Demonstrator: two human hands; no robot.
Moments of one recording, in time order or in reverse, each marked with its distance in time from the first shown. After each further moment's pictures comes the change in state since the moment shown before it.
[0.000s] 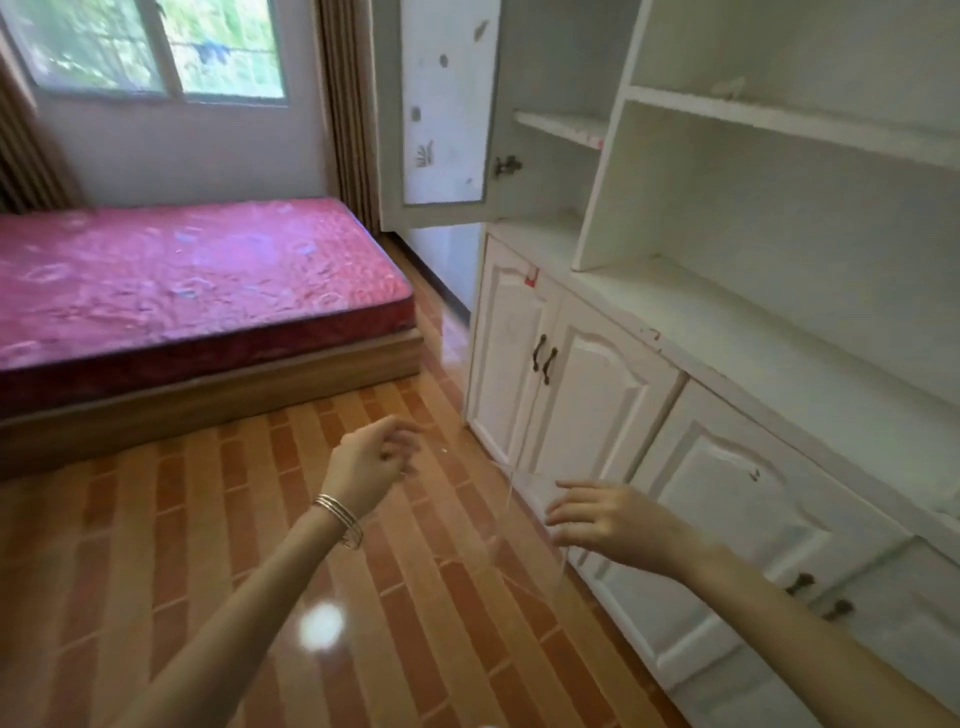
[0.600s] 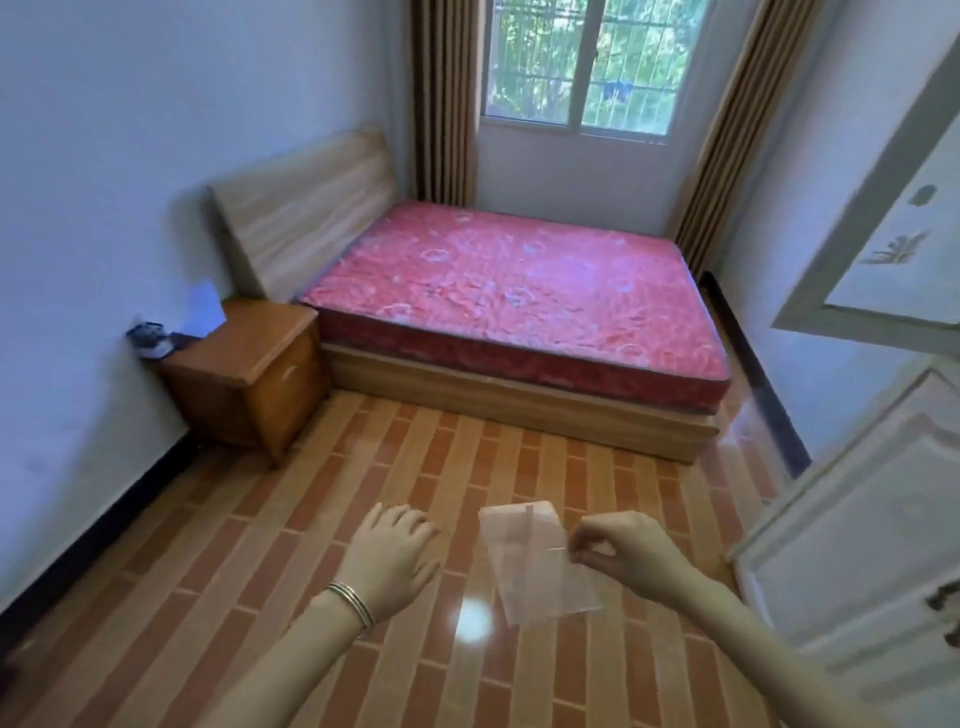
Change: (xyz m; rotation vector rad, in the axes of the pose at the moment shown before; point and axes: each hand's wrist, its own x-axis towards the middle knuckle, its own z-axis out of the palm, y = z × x) left_hand -0.037 -0.222 -0.223 0.947 0.067 -0.399; right_hand 0.436 0.020 0.074 0.502 -0.180 -0.010
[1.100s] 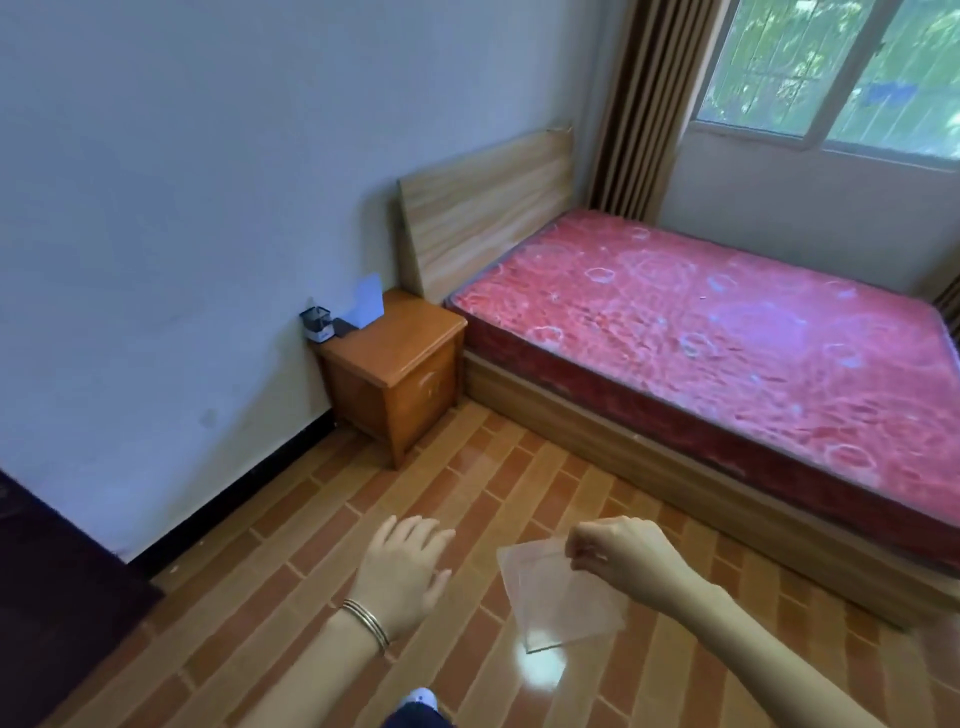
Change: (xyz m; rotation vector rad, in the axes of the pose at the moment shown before) left_hand 0.069 -0.202 0.000 0.009 -0.026 -0.381; right_hand 0.320 -0.072 0.010 -0.158 -0.159 -0.347
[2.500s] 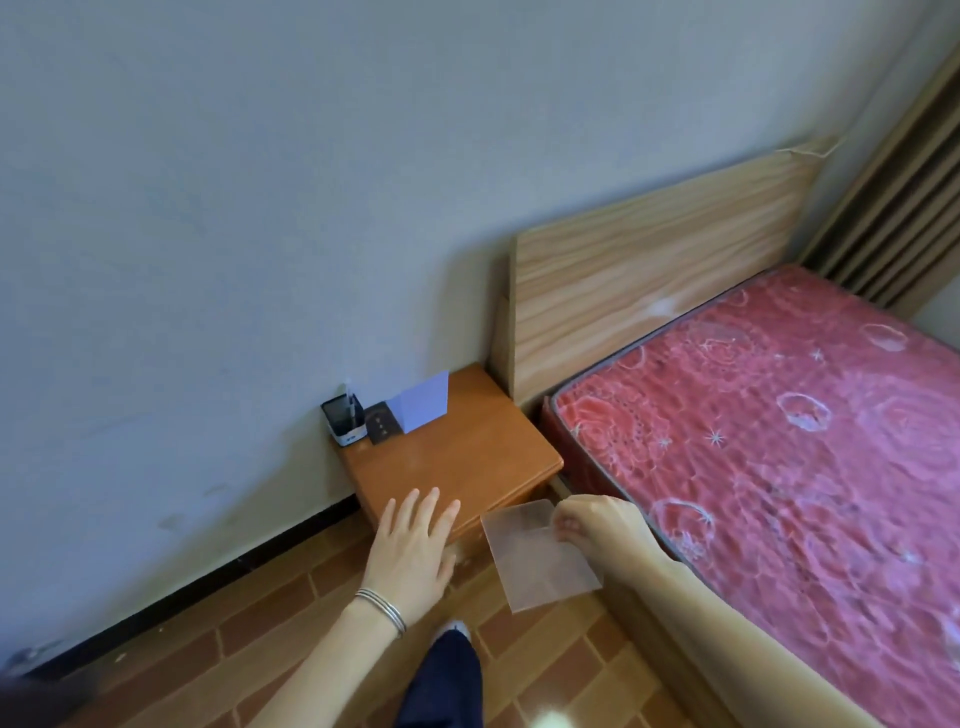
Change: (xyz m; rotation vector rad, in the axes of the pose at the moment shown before) left_hand 0.592 -0.327 0.013 0.026 0.037 -0.444; right_hand 0.755 0.219 -0.101 0.006 -0.042 -0.312
